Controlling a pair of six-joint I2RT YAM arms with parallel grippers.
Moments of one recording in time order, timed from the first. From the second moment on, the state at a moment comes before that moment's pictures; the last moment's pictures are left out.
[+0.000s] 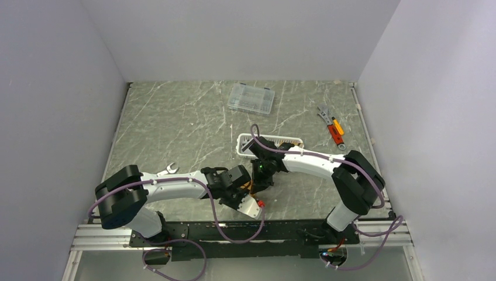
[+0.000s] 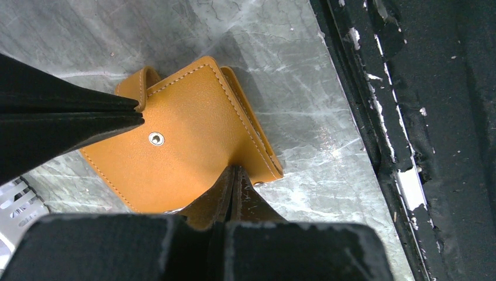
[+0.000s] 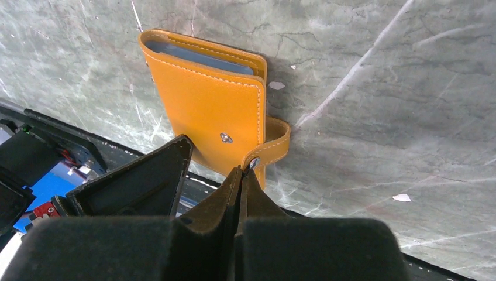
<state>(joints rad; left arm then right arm) -1.13 1.48 0.80 -0.47 0.19 0.92 0.84 1.61 0.95 -0.57 -0.27 0.89</state>
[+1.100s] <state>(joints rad) -1.13 1.47 0.78 -0.45 0.19 0.92 0.82 1.74 1.02 -0.55 -0.39 0.84</state>
